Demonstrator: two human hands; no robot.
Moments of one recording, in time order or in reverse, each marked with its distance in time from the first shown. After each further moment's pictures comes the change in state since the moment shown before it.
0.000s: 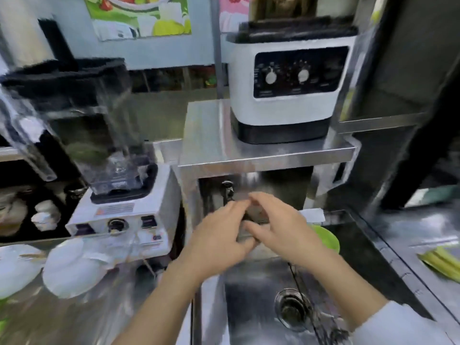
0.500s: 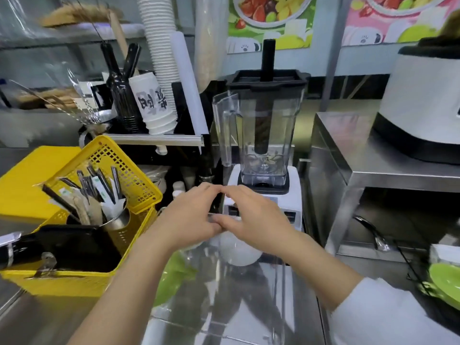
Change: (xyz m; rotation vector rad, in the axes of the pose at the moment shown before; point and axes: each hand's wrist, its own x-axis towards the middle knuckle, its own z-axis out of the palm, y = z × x) left_hand -0.166 -0.165 -0.192 0.212 0.094 -0.338; right_hand 0.055 -0.264 0.127 0.059 -0.223 -0.365
